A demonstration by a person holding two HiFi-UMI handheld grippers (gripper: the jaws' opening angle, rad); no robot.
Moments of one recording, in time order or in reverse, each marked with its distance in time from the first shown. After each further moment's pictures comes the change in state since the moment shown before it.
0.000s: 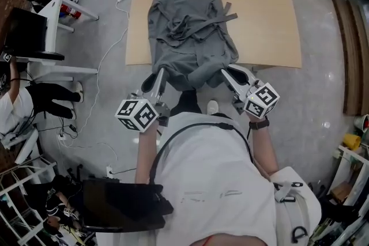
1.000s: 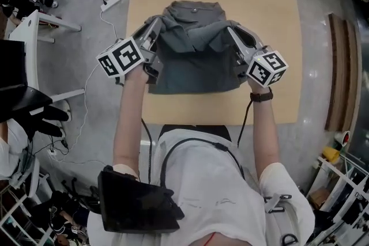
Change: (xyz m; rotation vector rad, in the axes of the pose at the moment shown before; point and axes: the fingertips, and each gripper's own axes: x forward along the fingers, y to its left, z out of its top) left arm 0.341 0.202 0.227 -0.264 0.055 -0.108; right arm 0.288 -0.274 0.185 -0.050 0.032 -0.204
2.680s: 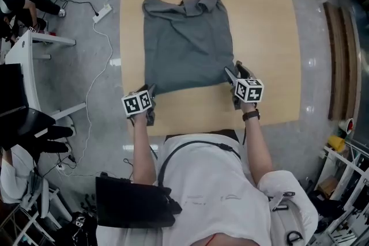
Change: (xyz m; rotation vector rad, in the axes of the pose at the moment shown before) left arm -0.099 0.208 -0.248 0.084 0.555 0.468; right arm -0.080 -0.094 -0.248 0.210 0.445 -0.465
